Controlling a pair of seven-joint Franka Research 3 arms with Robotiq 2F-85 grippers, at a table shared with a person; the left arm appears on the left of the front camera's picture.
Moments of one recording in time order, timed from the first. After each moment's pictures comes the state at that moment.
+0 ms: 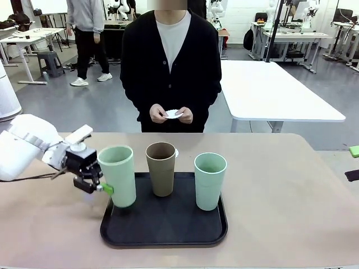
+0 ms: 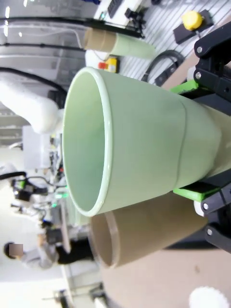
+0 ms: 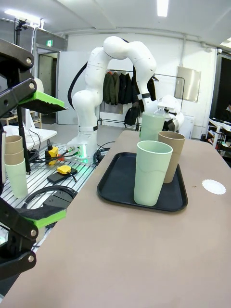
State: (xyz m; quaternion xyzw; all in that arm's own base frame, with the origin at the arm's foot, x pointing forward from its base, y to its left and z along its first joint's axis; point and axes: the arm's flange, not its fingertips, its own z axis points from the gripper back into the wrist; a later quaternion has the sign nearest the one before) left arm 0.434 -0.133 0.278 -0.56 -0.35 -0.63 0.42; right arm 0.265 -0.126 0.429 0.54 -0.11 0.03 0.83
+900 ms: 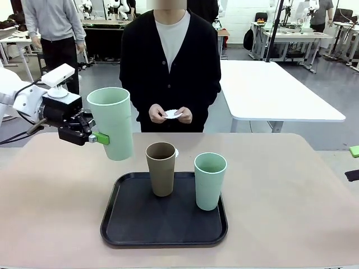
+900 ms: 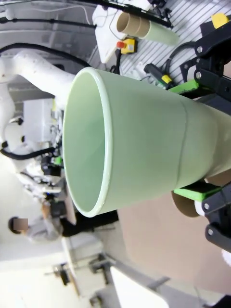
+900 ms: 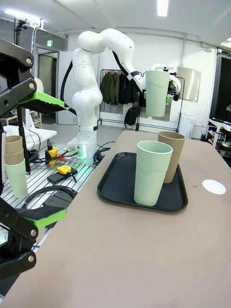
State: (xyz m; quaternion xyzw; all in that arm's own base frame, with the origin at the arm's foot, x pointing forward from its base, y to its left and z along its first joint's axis) left arm 0.412 -0.134 0.433 -0.50 -0.39 -0.62 0.46; right arm 0.265 -0.126 0.429 0.54 -0.11 0.03 0.83
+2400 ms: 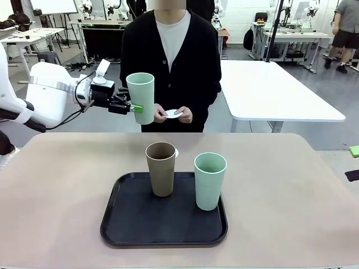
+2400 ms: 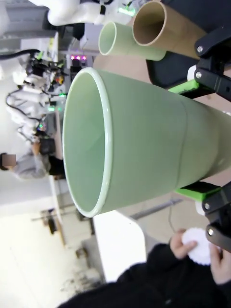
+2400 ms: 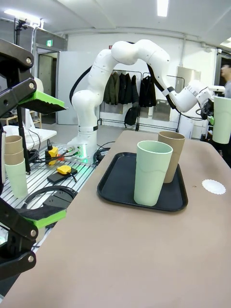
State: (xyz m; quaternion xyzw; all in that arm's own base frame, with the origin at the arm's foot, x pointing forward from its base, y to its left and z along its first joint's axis) left arm 0.631 -0.157 0.382 -0.44 -0.46 -0.57 0.52; right arm 0.265 -0.126 0.429 0.54 -0.11 0.03 0.83
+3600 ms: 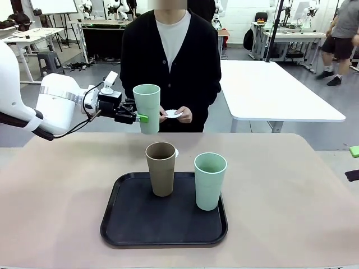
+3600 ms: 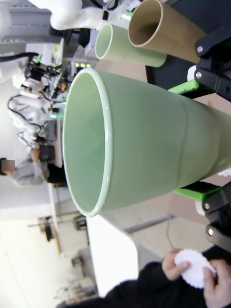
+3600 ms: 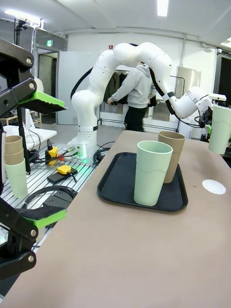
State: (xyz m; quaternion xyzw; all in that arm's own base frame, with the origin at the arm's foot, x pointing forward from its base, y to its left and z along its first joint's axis) left arm 0.629 -0.172 0.350 -0.46 -0.44 -0.56 0.52; right arm 0.265 -0.126 0.429 0.54 -0.11 0.03 0.83
